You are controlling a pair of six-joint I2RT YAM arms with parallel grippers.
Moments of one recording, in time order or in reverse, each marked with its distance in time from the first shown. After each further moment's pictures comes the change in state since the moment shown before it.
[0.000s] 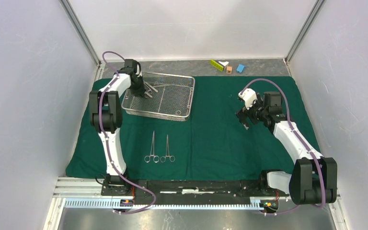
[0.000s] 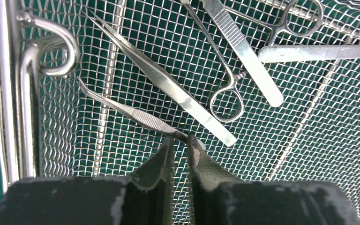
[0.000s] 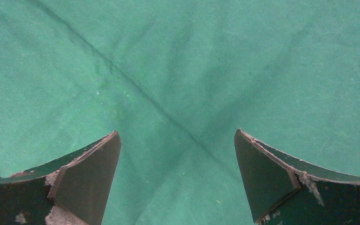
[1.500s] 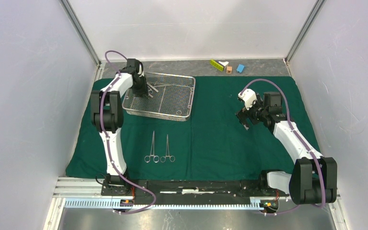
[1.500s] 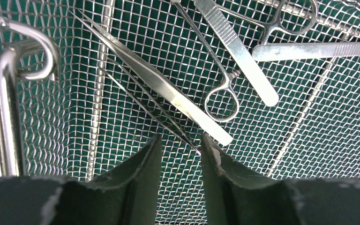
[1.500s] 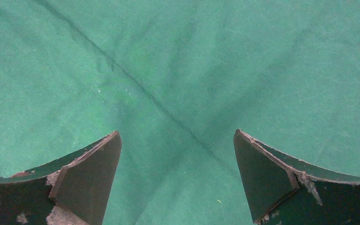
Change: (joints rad) left arm -0.014 0.006 0.021 -0.018 -0.005 -0.004; right arm 0.000 0.002 0.000 -0.008 -0.004 -0.008
